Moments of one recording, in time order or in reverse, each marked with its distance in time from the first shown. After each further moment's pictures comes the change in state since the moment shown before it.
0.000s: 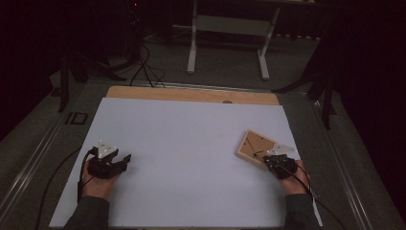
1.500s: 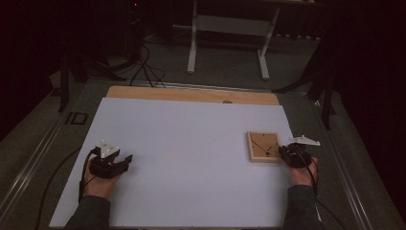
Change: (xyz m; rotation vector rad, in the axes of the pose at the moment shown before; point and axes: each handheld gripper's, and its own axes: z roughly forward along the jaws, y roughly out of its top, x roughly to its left) left arm -0.003 0.001 0.005 0.014 -0.001 0.014; right arm -0.057 -0.012 0.016 -0.067 -0.116 0.365
